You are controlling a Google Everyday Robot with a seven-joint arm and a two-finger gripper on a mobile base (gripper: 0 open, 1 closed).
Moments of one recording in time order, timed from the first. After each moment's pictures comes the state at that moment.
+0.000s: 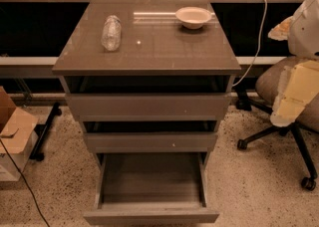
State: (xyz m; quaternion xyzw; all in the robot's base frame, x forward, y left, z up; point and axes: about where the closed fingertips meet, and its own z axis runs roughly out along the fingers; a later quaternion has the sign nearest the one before) arm 0.438 -0.217 0.977 -0.60 0.78 -0.03 0.16
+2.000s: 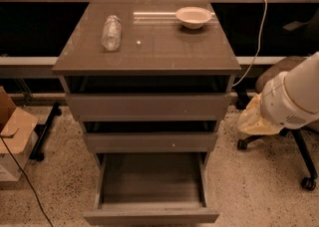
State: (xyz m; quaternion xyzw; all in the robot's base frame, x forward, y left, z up) arm 0.437 -0.211 0.844 -0.63 0.75 0.01 0.20
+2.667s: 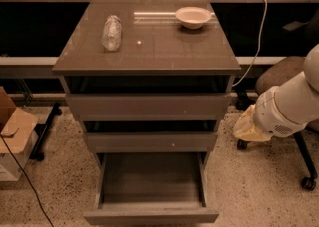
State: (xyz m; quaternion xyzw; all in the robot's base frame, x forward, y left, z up) arm 0.451 -0.216 0.798 -0.61 0.77 0.02 0.20
